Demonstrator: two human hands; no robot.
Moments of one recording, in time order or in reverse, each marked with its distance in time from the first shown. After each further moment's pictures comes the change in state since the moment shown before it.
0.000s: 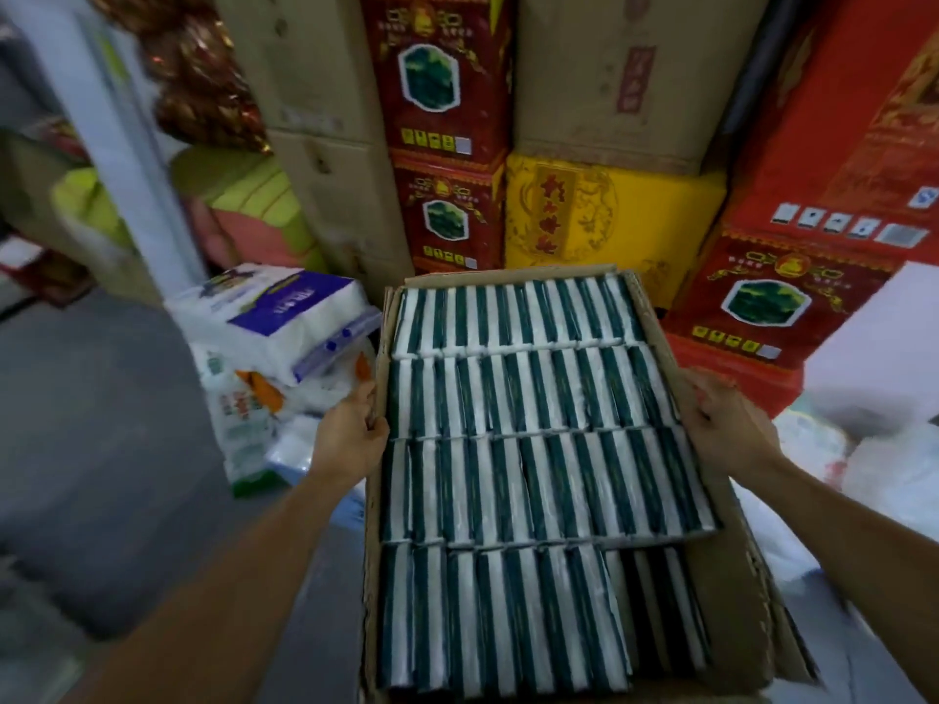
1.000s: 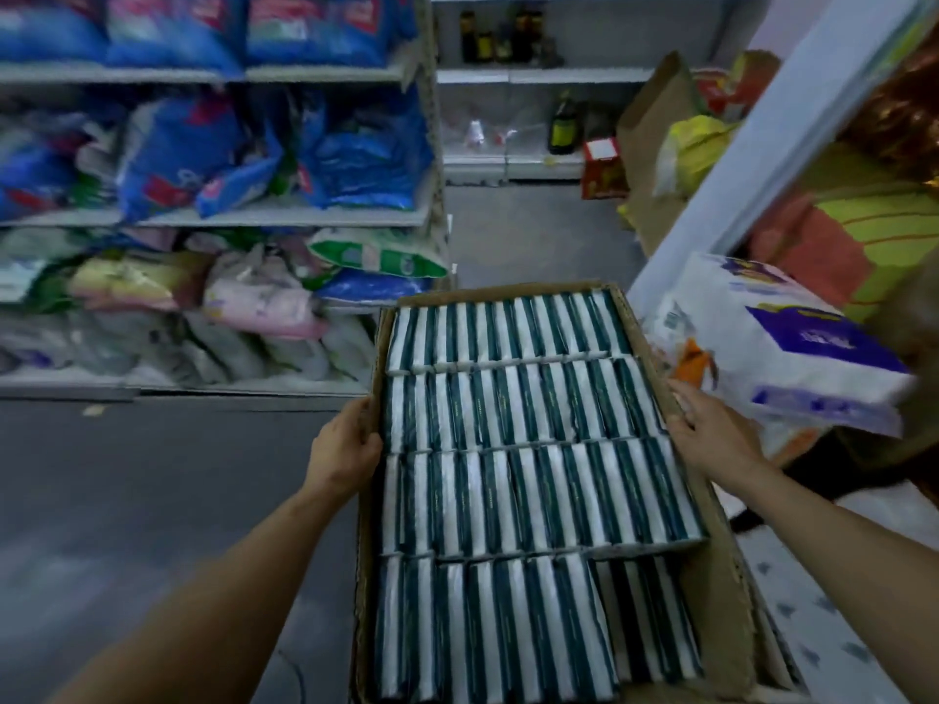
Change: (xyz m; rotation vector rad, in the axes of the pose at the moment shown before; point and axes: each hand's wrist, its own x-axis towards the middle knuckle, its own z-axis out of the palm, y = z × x) left_hand -0.407 -0.221 -0.175 -0.022 0.723 -1.011; right_hand -0.108 -0.451 0.209 -0.008 -0.574 -0.991
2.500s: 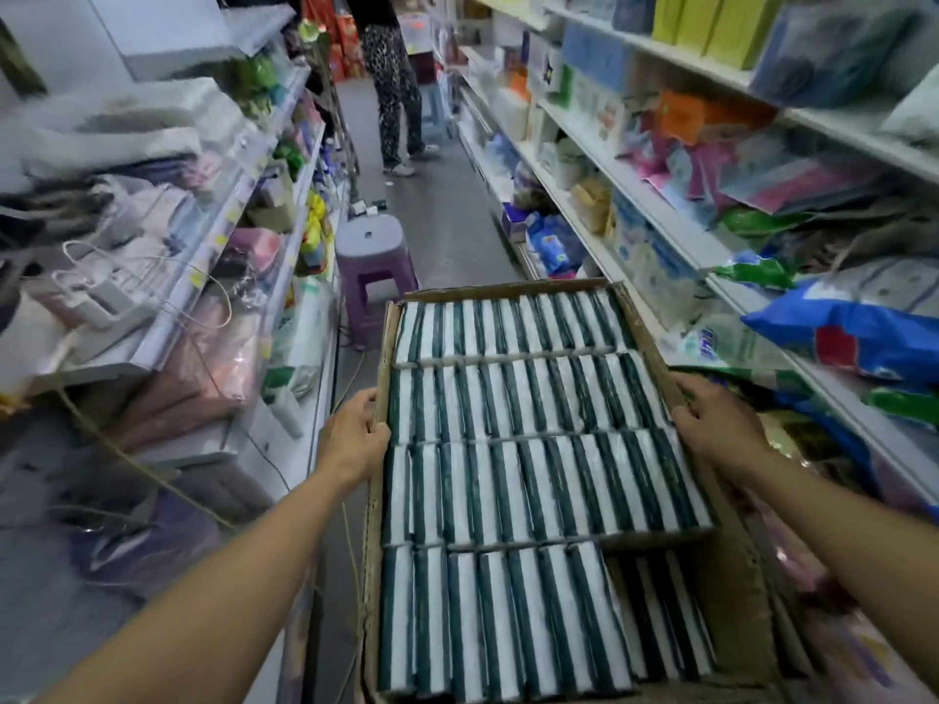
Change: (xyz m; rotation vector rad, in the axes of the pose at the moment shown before) left_hand 0.134 -0.577 -0.534 -0.168 0.900 -1.074; right_hand 0.163 -1.089 0.515 -0.073 -0.585 -1.208
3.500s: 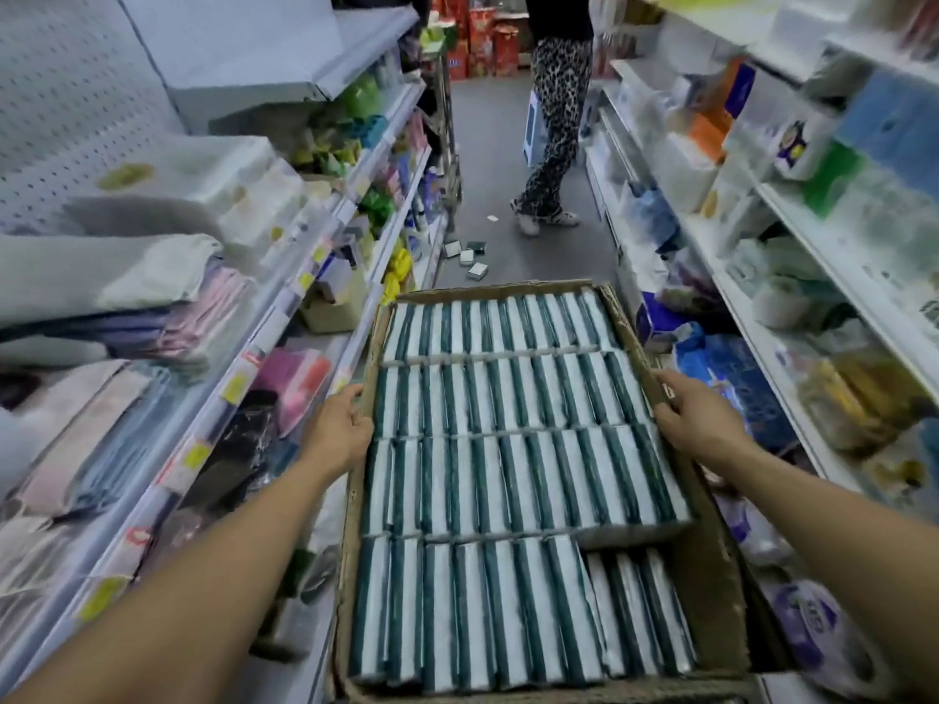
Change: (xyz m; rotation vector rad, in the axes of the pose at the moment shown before) left_hand 0.713 -0.023 -0.105 0.028 0.177 -0.230; right_hand 0.709 -0.360 0.173 -0.055 -0.171 -0.277
